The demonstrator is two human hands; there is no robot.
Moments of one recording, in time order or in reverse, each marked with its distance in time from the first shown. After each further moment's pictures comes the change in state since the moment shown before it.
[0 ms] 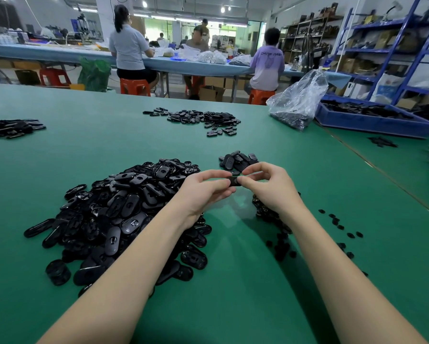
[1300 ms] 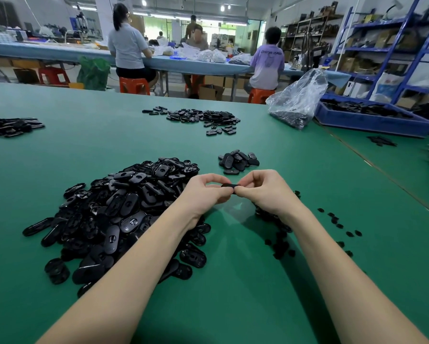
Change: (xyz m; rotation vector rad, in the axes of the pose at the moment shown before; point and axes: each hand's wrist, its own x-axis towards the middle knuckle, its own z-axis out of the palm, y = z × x) left_hand -0.001 -0.007 0.004 0.291 0.058 0.011; right_hand -0.001 0.005 0.000 -0.047 -0.173 0.023
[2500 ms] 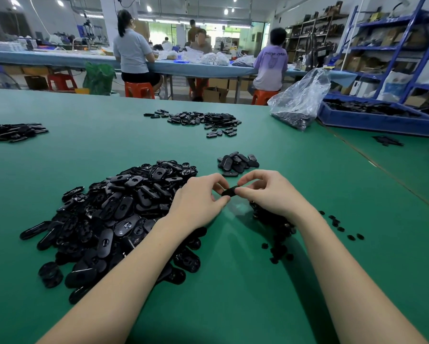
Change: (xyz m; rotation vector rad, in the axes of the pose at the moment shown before) left_hand 0.000 -0.003 -0.005 0.997 0.128 0.388; right_hand 0.002 0.005 -0.018 -0.073 -0.073 -0.022
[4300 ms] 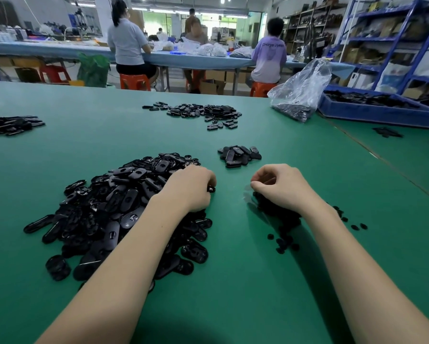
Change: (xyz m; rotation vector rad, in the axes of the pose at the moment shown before) left_hand 0.012 -0.013 -0.027 0.399 -0.234 0.063; right_hand 0.001 0.012 -0.006 -0.287 0.106 -0.054
